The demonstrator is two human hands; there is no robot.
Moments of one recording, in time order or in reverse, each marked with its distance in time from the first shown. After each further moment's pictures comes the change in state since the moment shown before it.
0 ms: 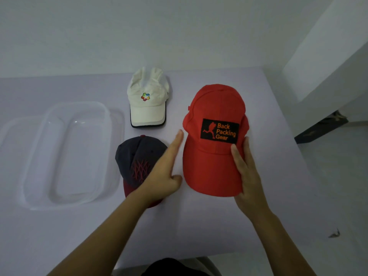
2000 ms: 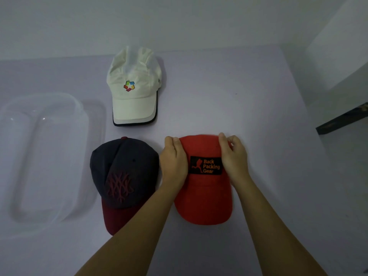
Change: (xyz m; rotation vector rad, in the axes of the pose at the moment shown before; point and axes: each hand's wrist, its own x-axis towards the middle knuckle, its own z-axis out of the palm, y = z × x) left_hand 0.108 -0.065 0.075 0.008 0.609 -0.490; right_hand 0.096 0.105 0.067 0.264 0.144 0.716
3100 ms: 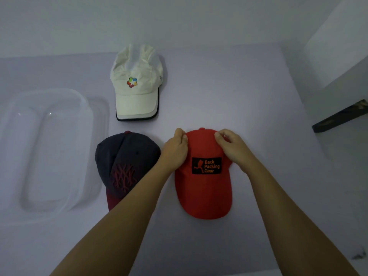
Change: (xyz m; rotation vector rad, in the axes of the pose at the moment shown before) left_hand 0.017 0.010 -0.022 0.250 -0.461 0.062; right_hand 0.016 -0.007 -0.022 -0.210 -0.343 -0.038
